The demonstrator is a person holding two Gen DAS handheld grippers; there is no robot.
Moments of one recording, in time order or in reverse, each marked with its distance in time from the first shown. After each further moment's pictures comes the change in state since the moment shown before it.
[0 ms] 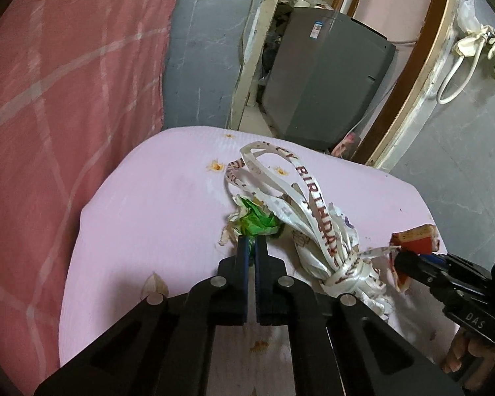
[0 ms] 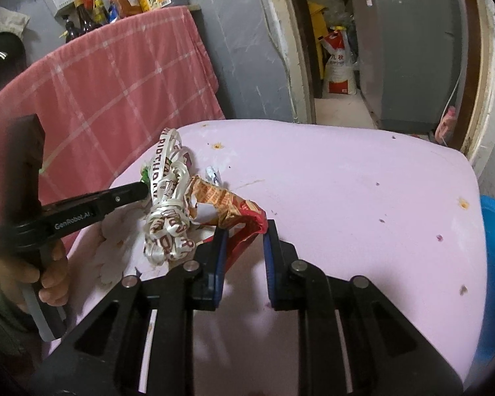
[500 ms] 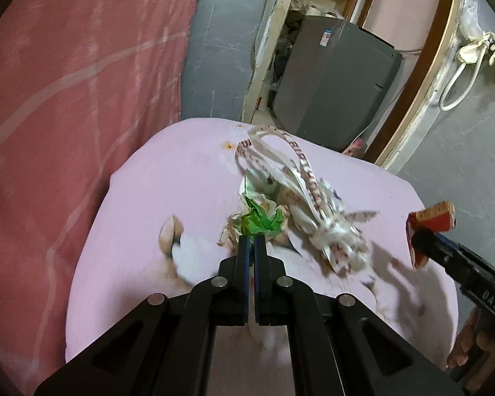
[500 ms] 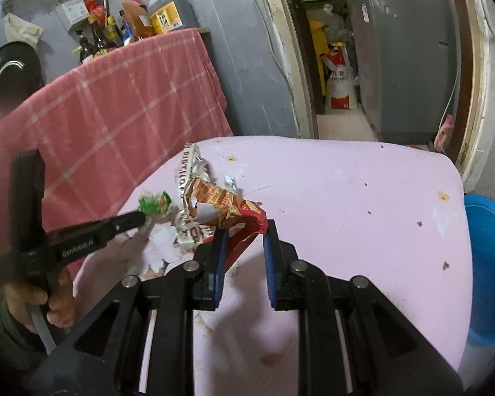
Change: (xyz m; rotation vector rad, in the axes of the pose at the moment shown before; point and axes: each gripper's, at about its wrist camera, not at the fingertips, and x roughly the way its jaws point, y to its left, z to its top) left arm -0.043 -0.010 -0.034 -0.044 -0.051 0.044; right arm -0.037 0.008 -0.012 0.005 -0.090 0.028
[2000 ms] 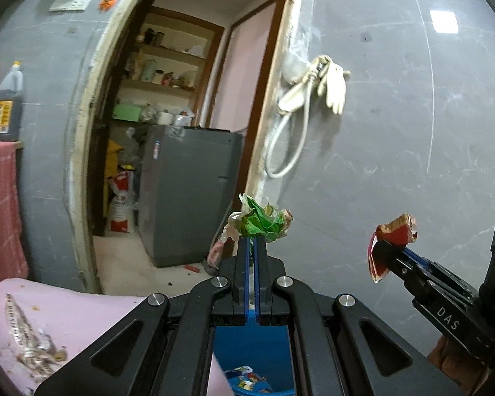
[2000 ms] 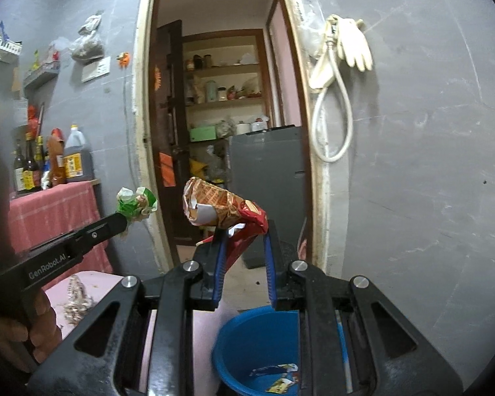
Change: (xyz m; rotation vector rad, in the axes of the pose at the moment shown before) left arm -0.064 -0.312 0.044 0.299 -0.473 -0.445; right arm -0.259 -0.119 0.007 0.020 -0.587 -0.500
